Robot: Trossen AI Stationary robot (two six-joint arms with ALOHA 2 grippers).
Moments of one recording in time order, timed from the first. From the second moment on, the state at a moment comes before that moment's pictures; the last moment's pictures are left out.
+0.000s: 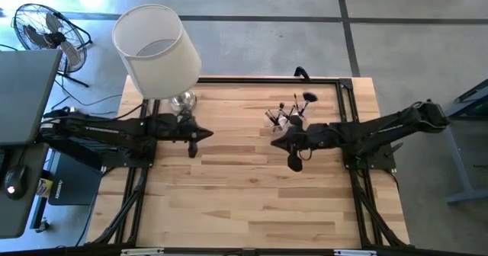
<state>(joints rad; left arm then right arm) 0.04 0.84 0.43 0.06 -0.12 -0.26 0.13 1.14 0.66 0.07 0.20 0.18</state>
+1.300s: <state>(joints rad) 0.03 0.03 0.01 0.02 0.05 -0.08 0.12 0.90 0.29 0.34 0.09 0.23</state>
